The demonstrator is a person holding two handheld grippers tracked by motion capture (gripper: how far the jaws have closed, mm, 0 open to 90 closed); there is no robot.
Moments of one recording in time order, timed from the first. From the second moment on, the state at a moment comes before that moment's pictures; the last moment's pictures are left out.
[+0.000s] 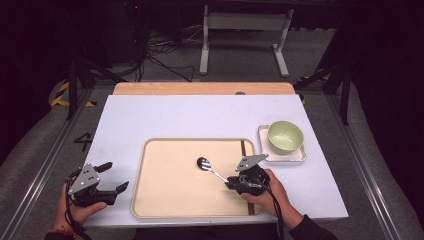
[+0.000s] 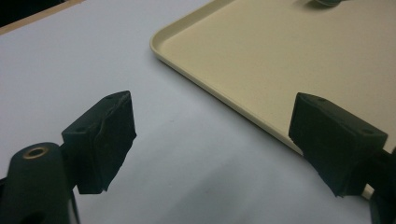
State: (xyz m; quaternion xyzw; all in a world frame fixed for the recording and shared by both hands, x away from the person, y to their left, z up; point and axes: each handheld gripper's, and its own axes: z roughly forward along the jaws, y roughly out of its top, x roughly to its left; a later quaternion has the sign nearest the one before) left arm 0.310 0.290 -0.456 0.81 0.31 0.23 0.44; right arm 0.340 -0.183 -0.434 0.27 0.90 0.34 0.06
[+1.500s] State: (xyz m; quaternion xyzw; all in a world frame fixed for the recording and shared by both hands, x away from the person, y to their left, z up) left arm 0.310 0.288 -0.456 0.82 0.30 0.22 0.44; right arm 0.411 -0.139 -0.441 0.24 0.92 0.30 0.12
